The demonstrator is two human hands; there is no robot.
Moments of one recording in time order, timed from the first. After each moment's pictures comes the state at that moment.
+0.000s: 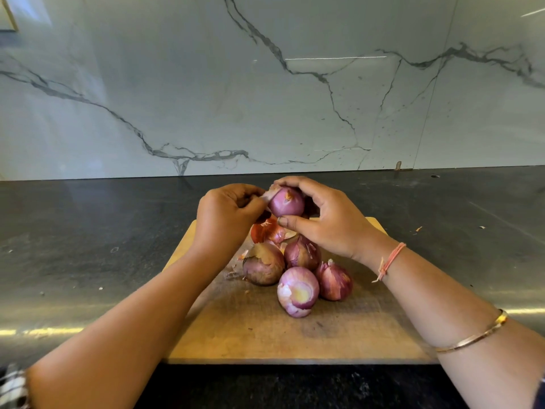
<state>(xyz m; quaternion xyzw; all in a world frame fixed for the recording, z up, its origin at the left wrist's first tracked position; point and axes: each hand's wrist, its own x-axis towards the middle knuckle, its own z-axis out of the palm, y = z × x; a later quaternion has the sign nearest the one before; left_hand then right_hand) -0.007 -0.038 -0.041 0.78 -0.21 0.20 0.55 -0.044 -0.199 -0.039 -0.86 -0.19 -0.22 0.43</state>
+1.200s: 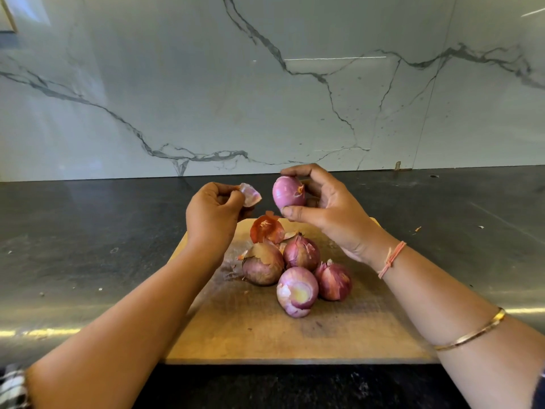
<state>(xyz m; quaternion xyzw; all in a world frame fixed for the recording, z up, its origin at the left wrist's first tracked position) 0.004 -0.034 -0.042 0.73 -0.07 0.16 0.66 -0.043 -0.200 -0.038 -0.74 -0.19 -0.17 0.62</state>
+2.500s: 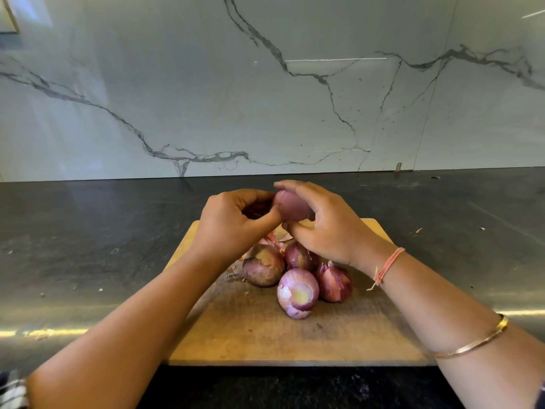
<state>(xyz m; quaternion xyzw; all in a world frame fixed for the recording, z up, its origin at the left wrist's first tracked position) -0.012 -0.034 -0.042 0.79 -0.29 0.20 0.50 -0.048 -0.197 -0.041 -0.88 -0.19 -0.24 0.36</state>
